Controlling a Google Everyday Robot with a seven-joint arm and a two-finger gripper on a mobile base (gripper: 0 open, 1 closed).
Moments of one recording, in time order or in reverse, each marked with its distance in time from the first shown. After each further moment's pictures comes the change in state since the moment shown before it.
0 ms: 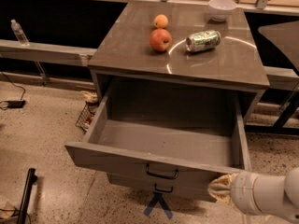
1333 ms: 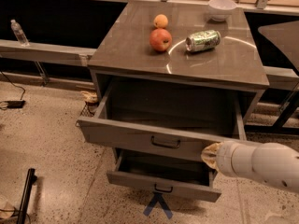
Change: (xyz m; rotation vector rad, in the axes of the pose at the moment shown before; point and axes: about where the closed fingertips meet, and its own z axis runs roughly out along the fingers) arm -0.006 -0.101 0.036 0.210 0.092 -0.154
